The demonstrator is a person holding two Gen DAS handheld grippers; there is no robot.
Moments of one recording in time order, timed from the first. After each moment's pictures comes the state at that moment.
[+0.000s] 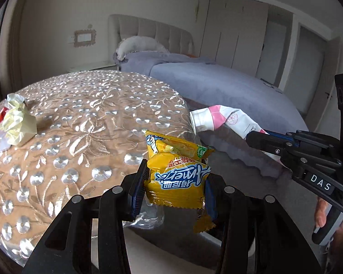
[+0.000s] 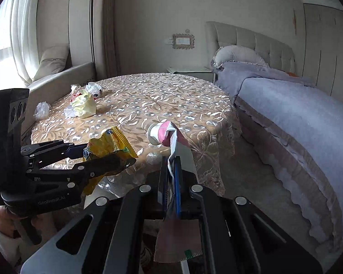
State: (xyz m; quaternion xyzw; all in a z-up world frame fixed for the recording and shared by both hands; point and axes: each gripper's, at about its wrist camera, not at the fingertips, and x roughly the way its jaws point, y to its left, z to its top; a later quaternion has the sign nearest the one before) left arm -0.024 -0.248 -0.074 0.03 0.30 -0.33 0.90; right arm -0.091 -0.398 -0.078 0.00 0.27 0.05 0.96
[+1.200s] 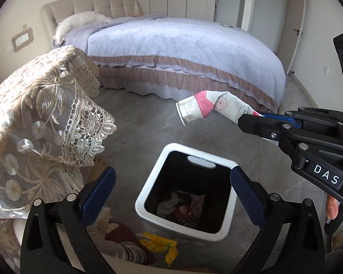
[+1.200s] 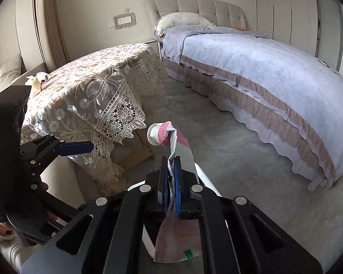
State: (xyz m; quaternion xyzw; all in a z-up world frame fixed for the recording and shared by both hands) left arm -0.085 -0.406 -0.150 0.16 0.36 -0.41 0.82; right arm -0.167 -0.509 -0.165 0.08 0.35 -0.07 0.93
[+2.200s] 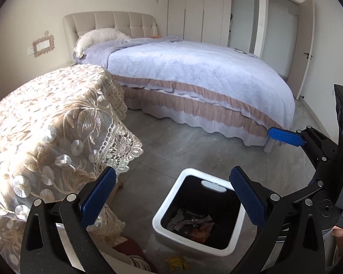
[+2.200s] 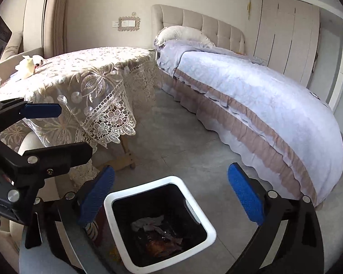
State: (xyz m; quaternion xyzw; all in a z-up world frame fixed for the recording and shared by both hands) left arm -0.080 -0.371 -0.119 0.12 0.30 -0.38 0.87; right arm -0.157 -0.486 -0.162 -0.02 0.29 -0.10 0.95
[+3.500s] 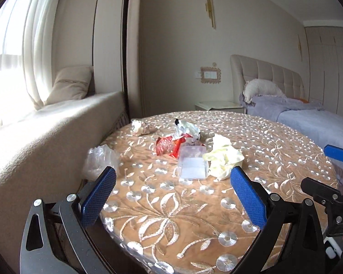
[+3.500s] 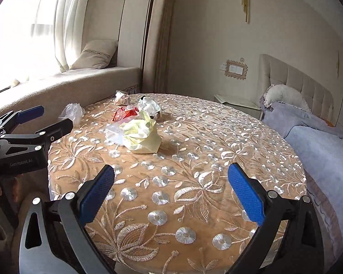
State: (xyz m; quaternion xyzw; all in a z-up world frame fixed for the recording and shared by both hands) left arm 0.013 -0.030 -0.029 0.01 0.17 0.07 0.98; right arm 0.025 -0.219 -0.055 -0.10 0.20 0.19 0.96
